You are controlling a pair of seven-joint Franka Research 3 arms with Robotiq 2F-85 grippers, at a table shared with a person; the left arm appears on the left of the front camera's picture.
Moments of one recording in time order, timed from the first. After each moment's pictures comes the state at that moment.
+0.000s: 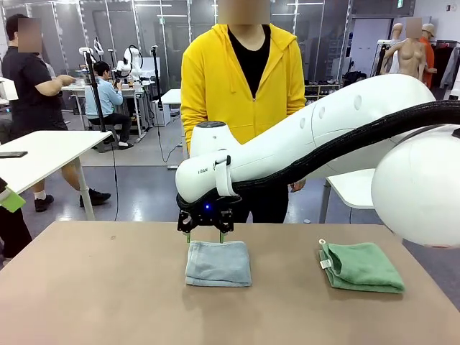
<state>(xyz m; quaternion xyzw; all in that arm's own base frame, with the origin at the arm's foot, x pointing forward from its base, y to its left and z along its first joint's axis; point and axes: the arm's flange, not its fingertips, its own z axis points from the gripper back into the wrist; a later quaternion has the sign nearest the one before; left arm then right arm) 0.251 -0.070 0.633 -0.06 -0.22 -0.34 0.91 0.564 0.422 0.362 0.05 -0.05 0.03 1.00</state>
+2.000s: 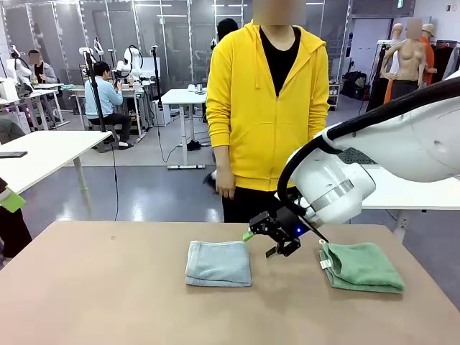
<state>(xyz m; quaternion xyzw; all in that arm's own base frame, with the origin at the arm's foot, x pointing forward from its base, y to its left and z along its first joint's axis) 0.251 -0.070 0.633 -0.06 -0.22 -0.34 0.91 0.547 0.180 0.293 0.39 -0.06 -0.01 0.92</state>
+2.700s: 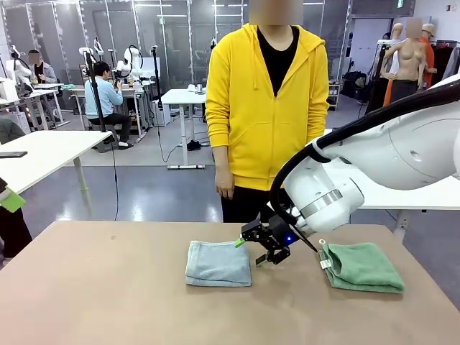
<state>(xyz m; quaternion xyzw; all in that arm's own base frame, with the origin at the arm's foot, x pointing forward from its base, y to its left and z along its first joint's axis) 0.251 -0.070 0.633 -0.06 -0.22 -0.34 0.91 0.554 0.204 0.267 0.41 -0.05 -0.01 0.91</state>
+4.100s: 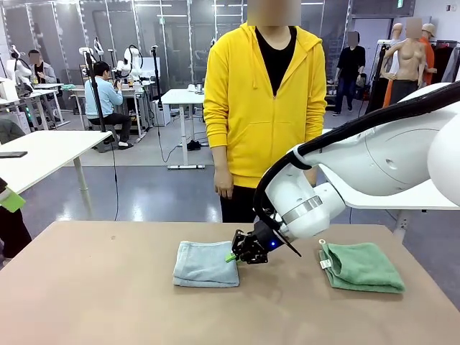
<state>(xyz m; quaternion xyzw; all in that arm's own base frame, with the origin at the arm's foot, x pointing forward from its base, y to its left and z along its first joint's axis) 0.251 -0.070 0.633 -0.06 -0.22 -0.34 0.91 0.554 0.242 0.251 0.41 -0.05 -0.01 0.91</state>
